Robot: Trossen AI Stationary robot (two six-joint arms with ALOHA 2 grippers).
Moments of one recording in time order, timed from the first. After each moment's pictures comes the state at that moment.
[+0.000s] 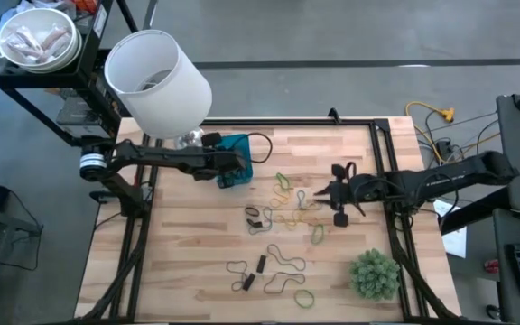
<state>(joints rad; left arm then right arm) 0.19 1.54 1.03 -0.65 -0.61 0.02 0.11 0.94 0.47 -0.13 0.14 -0.01</state>
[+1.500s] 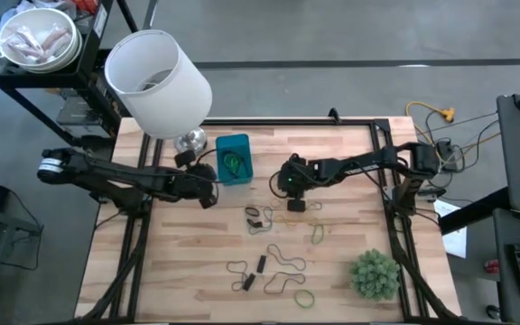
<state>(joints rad) -0.08 1.14 0.76 -0.63 -0.69 -0.28 -0.14 1.79 0.99 -0.29 0.11 -0.12</state>
